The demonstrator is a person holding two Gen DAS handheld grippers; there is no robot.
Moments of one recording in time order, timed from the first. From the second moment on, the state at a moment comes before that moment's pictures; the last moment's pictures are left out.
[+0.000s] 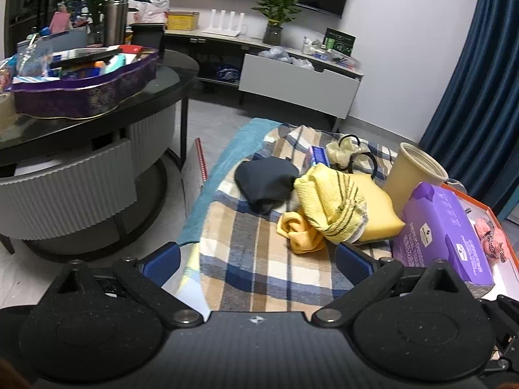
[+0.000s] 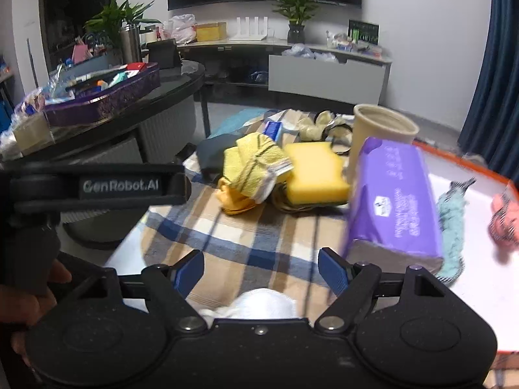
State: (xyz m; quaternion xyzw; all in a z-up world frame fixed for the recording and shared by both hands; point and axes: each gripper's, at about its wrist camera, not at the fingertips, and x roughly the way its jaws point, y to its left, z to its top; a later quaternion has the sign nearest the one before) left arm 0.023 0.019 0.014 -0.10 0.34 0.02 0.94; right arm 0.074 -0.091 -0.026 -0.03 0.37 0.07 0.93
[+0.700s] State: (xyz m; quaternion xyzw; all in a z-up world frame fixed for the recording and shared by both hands) left arm 0.107 -0.014 -0.018 -0.09 0.35 -0.10 0.93; right arm 0.075 -0.112 -0.038 -0.01 0.36 0.11 0.93
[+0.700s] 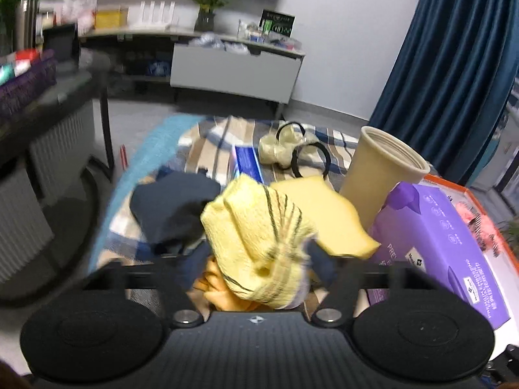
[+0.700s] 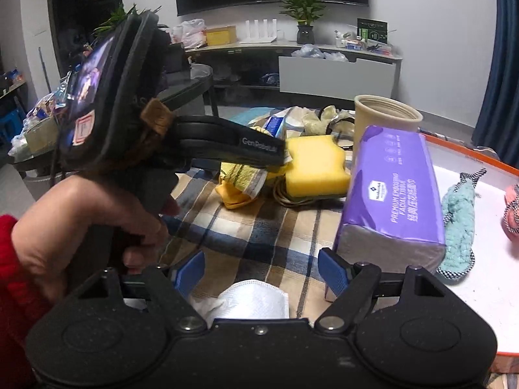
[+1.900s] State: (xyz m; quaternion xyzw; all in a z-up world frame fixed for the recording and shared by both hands) left arm 0.074 0.093 0.006 -0.16 0.29 -0.05 0.94; right arm 0.184 -0.037 -0.069 0.05 0.38 0.09 0.92
